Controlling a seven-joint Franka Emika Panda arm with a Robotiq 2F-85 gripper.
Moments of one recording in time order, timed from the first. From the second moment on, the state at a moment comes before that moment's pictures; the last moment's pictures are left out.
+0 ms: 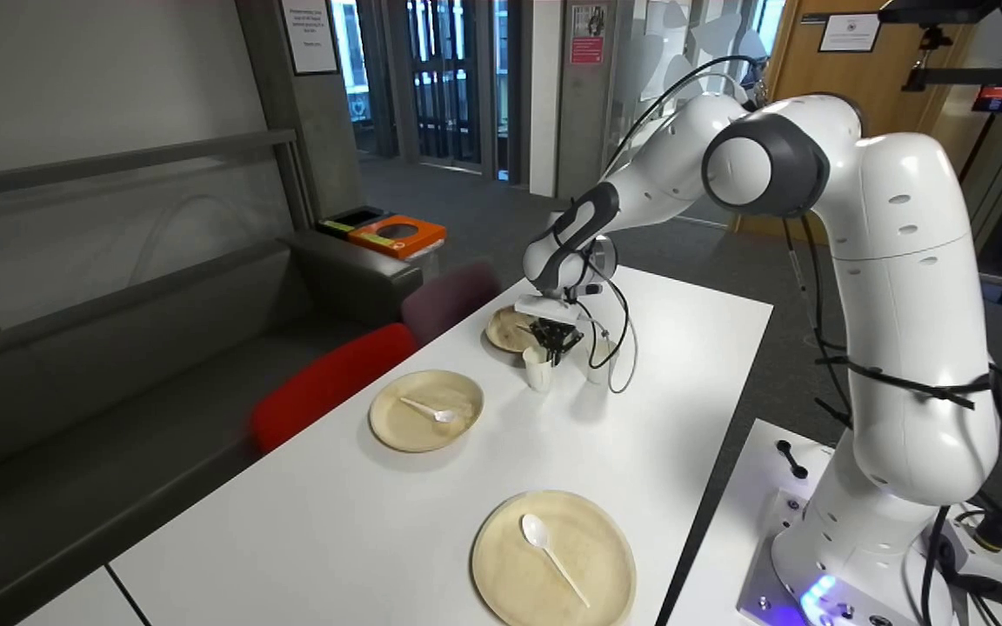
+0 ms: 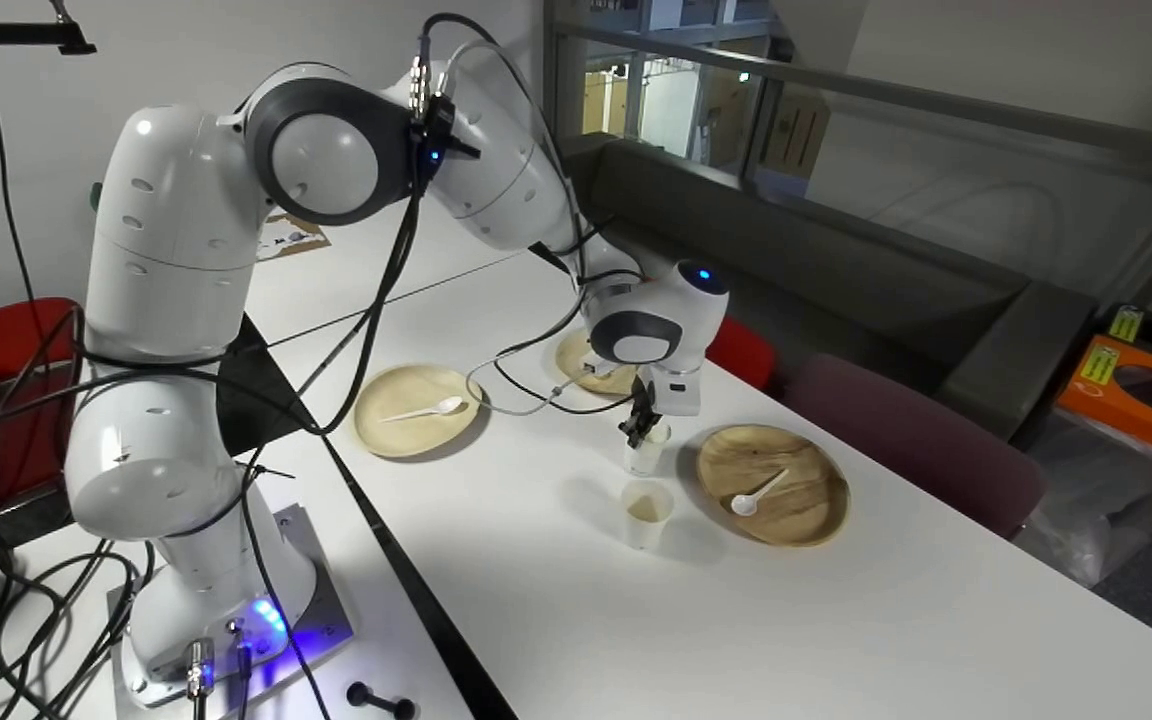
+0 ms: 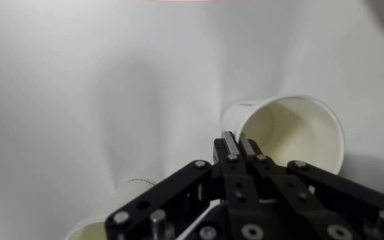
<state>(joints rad) -0.11 0.48 -0.17 -1.99 0.29 2.37 0.91</state>
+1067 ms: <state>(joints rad) -0.23 0.21 -0.25 -2.11 0.32 2.22 0.71</state>
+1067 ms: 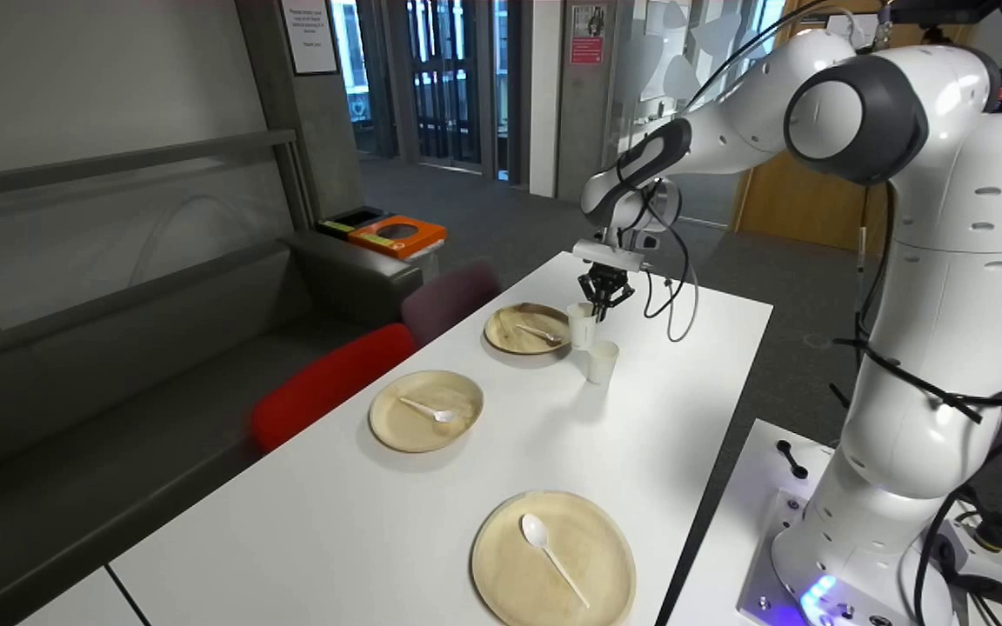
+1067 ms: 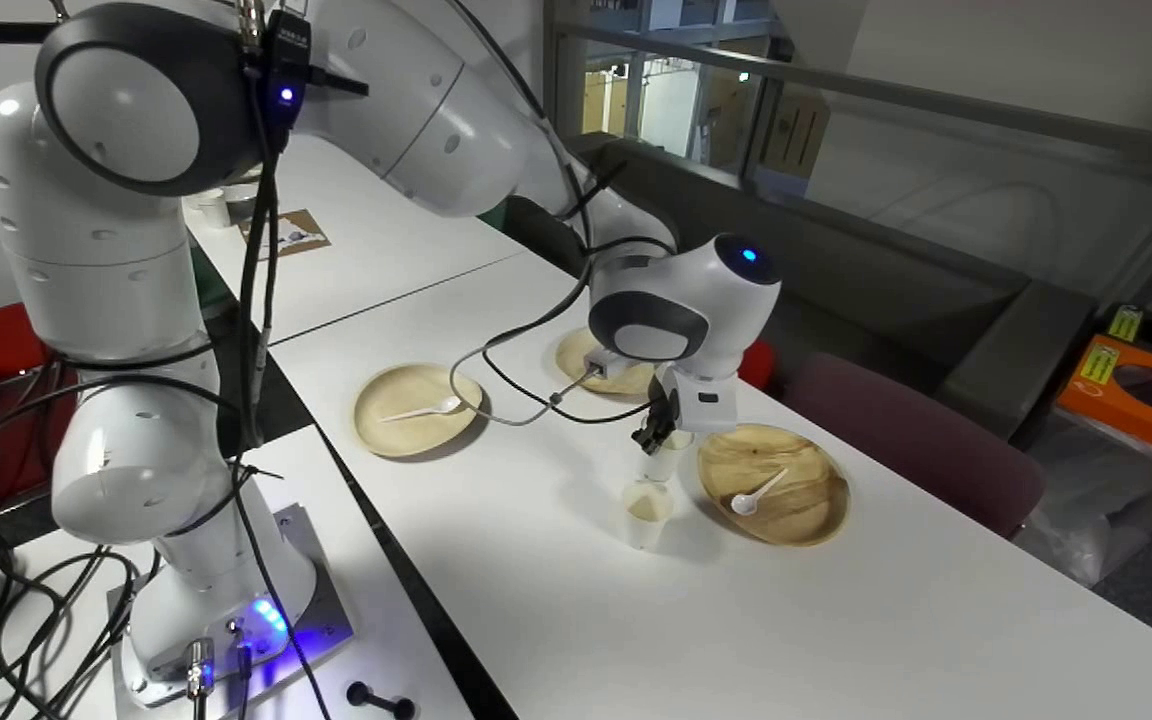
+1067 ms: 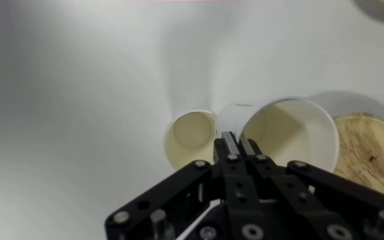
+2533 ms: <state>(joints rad) -0.26 0.19 -0.31 -2.16 0.32 2.22 0.71</state>
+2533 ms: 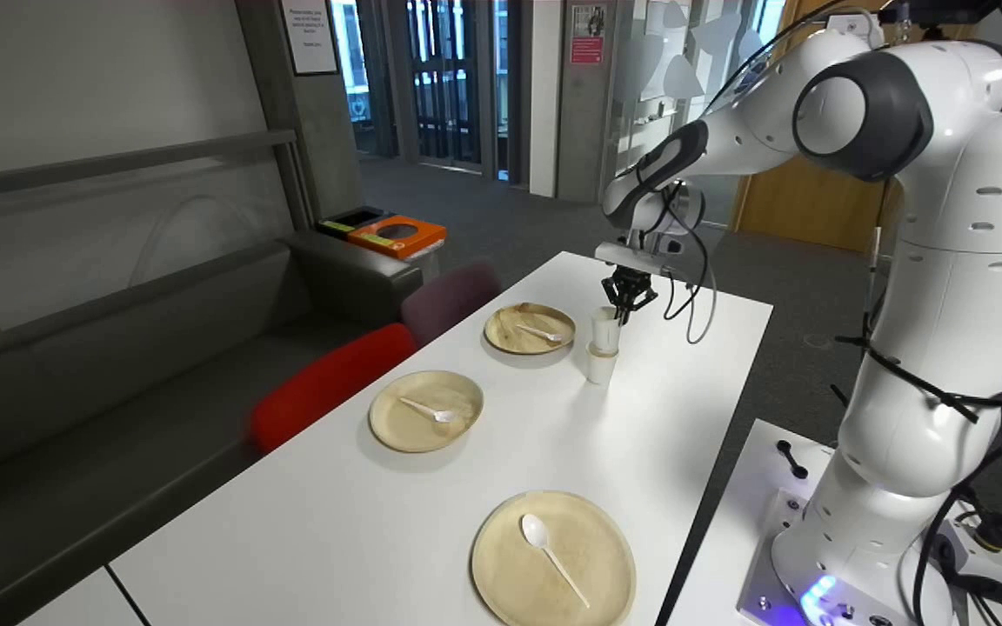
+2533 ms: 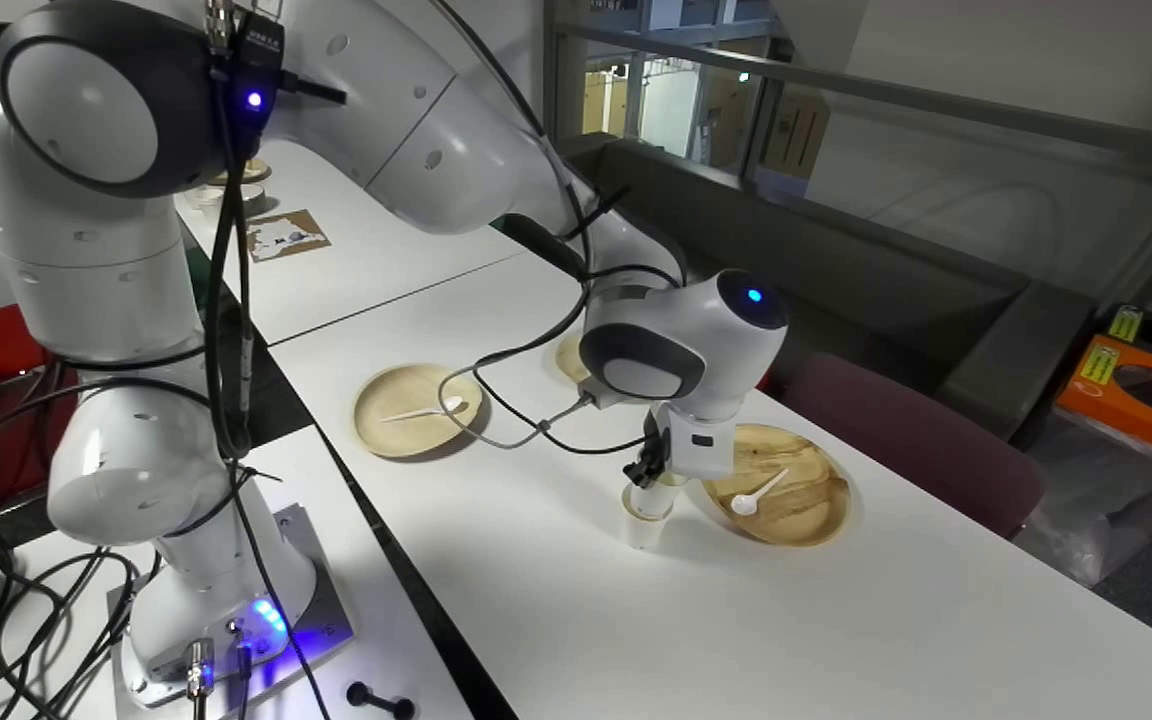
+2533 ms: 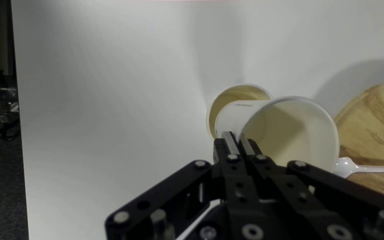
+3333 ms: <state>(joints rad) -0.26 0.19 -0.31 -2.16 0.32 2.19 0.69</state>
